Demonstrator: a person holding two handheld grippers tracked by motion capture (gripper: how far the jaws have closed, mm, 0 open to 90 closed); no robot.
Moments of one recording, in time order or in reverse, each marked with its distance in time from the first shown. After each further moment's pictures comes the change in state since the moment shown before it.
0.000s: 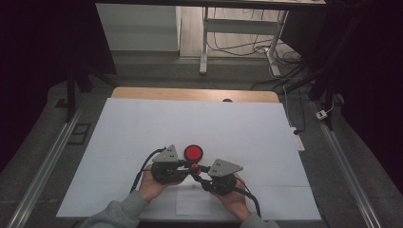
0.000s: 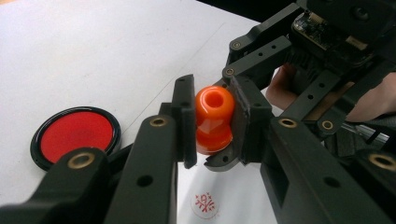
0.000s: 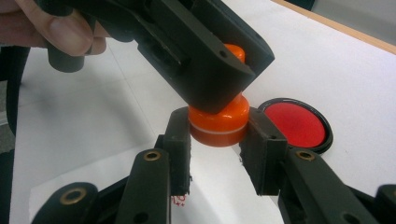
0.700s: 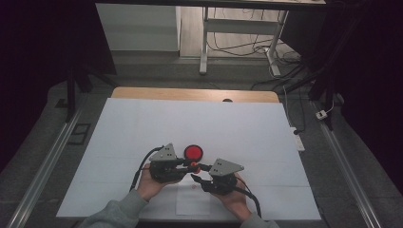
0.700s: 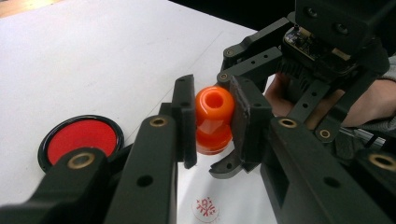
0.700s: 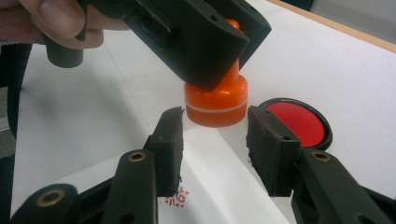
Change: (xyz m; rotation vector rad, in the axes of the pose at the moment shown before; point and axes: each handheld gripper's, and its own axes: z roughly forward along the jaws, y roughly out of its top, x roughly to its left) left arm 0.001 0.003 -0.006 -0.024 -0.005 0.008; right arm -0.002 -0.001 0.000 -0.011 -0.004 0.016
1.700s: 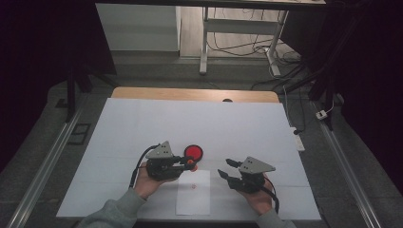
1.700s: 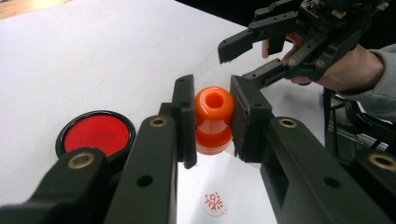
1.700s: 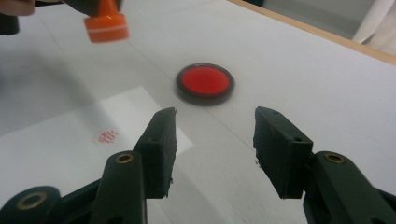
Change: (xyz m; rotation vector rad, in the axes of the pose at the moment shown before) left arm 0.007 0.000 -0.008 -0.001 0.017 -0.022; right arm -0.040 -0.026 -0.061 0.001 -0.144 0.059
